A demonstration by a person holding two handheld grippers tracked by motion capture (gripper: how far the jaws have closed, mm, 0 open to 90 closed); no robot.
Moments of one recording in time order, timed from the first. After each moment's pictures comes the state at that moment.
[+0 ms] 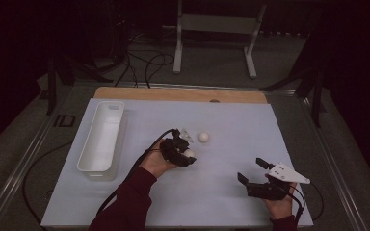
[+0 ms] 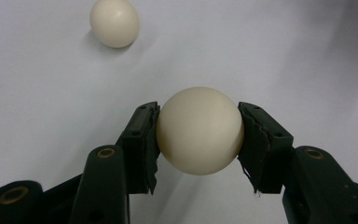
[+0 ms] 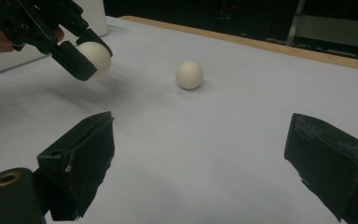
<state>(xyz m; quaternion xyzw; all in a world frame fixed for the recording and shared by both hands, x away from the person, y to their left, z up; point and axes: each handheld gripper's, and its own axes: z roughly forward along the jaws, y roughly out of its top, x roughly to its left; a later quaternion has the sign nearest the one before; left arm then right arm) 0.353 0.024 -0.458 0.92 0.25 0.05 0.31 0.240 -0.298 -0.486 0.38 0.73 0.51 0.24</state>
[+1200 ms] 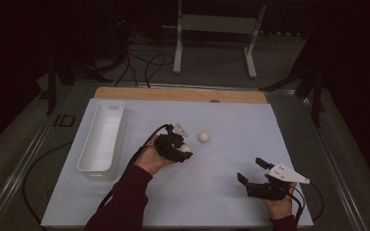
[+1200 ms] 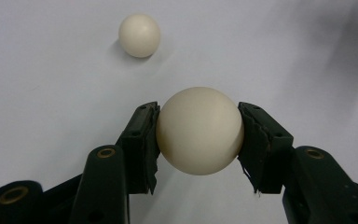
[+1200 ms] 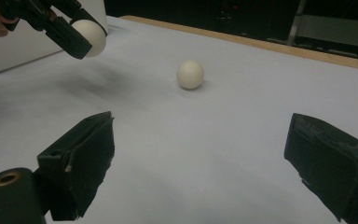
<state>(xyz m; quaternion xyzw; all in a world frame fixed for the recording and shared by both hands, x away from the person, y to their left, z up) 0.355 0.039 -0.442 0.90 0.27 0.06 0.33 0.240 -0.297 -0.486 0.38 0.73 0.51 0.24</state>
